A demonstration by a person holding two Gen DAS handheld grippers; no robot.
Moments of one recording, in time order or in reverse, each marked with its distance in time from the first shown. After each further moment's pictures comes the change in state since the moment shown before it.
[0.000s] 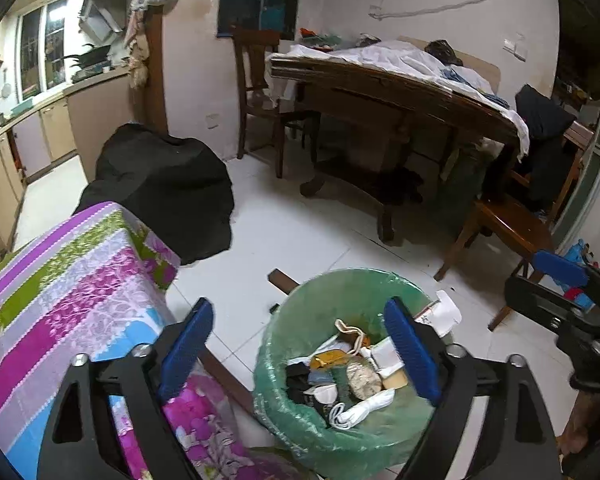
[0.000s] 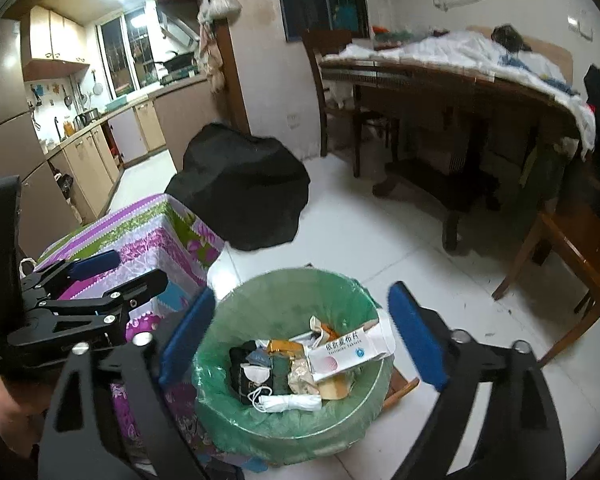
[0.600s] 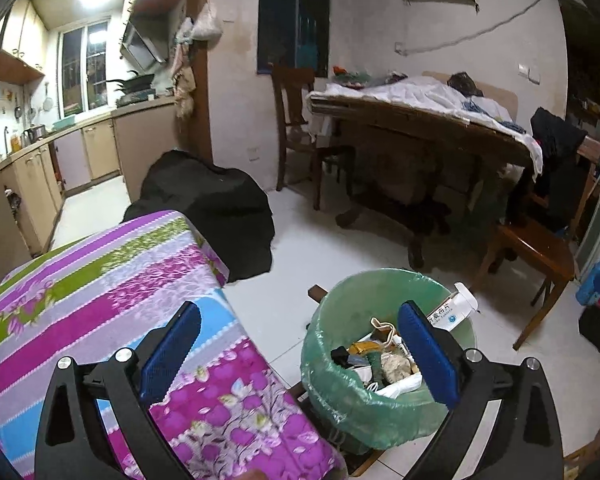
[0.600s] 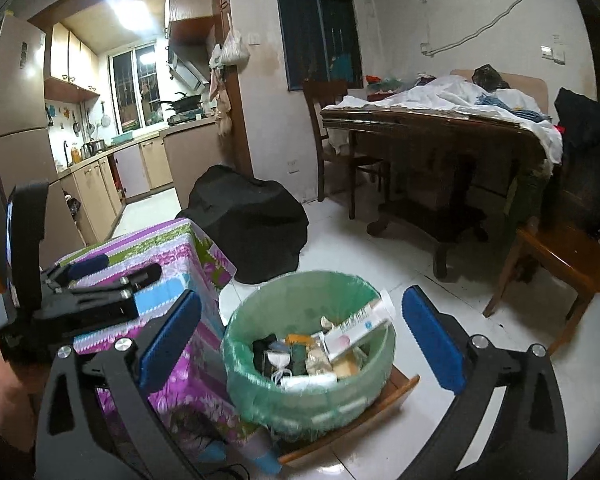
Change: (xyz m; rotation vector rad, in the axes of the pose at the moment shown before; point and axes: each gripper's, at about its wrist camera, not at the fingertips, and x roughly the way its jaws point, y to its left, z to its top) left arm -0.094 0.012 -0.066 -0.025 -0.151 0.125; right arm -0.090 0.037 -0.068 0.001 -0.182 -0.033
